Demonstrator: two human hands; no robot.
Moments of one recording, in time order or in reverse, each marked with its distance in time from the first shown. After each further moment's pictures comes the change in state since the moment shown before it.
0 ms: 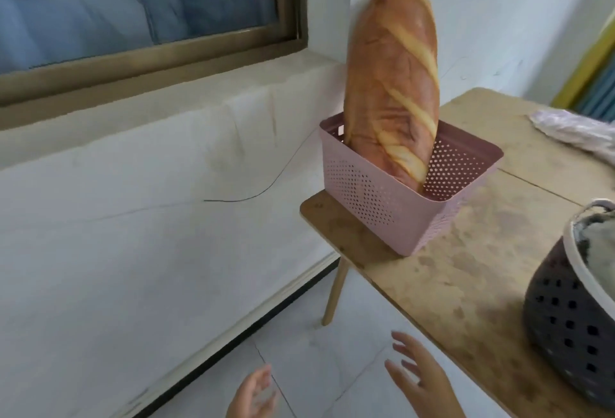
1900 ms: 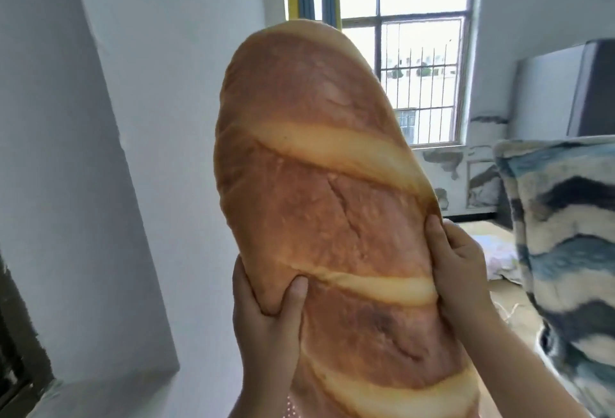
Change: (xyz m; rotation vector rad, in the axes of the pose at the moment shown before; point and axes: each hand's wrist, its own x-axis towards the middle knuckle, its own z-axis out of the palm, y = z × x) left_hand 0.183 0.503 0.336 -0.196 -0.829 0.916; right_hand 0.307 -0.318 -0.185 0.116 1.490 -0.501
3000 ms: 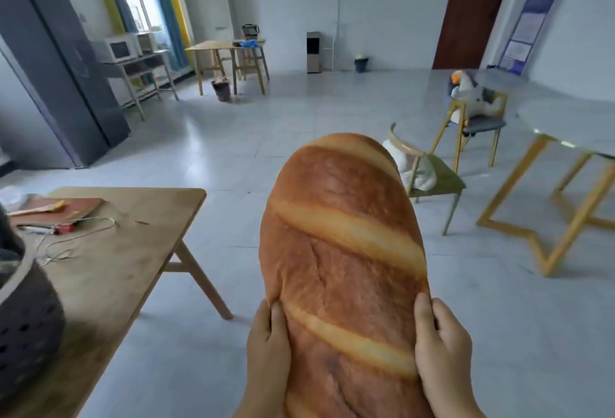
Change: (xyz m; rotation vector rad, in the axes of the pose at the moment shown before) left_hand -0.654 0.157 0.173 -0.076 -1.631 -0.599; right_hand -0.452 -0.156 -0.624 -0.998 1.268 0.395
